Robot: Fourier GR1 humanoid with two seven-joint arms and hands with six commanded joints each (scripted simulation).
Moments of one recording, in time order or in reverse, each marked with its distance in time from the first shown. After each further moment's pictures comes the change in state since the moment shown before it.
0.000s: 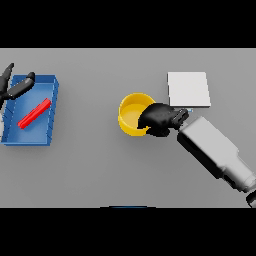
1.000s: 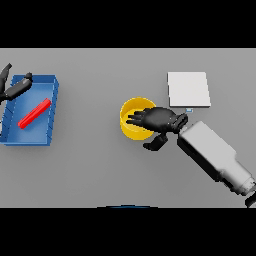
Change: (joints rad) left arm 0.007 0.007 0.010 0.001 0.004 0.002 0.000; right arm 0.032 0.012 0.011 0.025 0.038 -0.058 -0.008
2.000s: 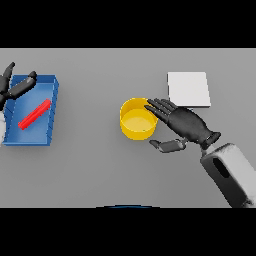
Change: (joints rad) left arm -0.005 -0.023 -0.007 -0.023 0.002 0.027 0.023; right arm 0.344 -0.067 -0.260 -0.409 -0.175 -0.209 0.089
